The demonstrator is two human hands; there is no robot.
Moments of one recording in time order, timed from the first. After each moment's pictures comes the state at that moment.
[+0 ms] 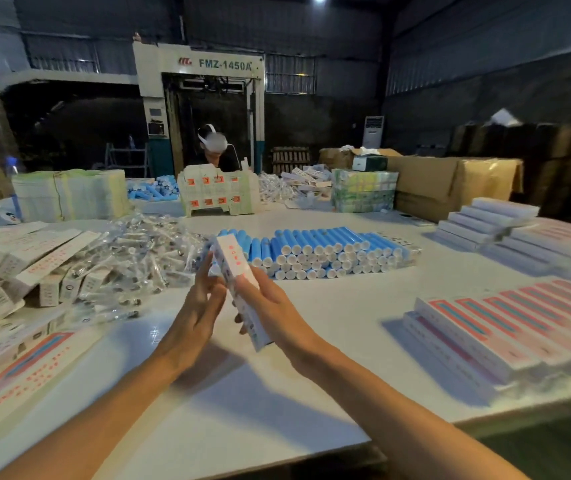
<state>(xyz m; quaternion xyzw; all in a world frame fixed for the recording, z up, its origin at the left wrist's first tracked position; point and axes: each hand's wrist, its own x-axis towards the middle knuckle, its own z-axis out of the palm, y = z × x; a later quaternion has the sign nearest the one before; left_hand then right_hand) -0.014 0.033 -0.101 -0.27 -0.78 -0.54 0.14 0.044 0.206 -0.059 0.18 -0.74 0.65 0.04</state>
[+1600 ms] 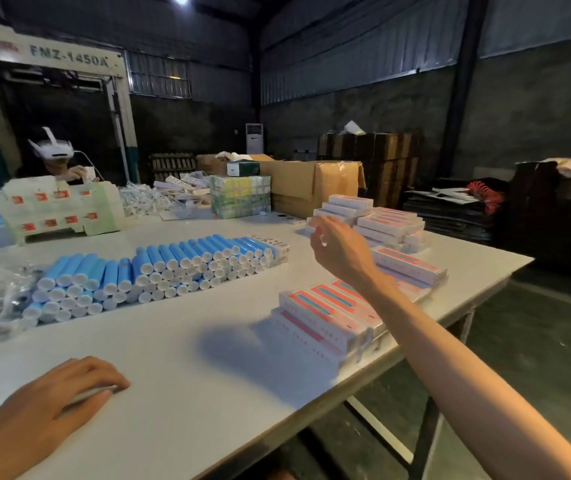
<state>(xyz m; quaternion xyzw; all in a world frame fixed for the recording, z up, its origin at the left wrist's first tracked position) -0.053 0.028 -0.161 -0.41 -0.88 -0.19 0.12 0.072 0.522 0.002 -0.09 -0.91 0.10 0.40</state>
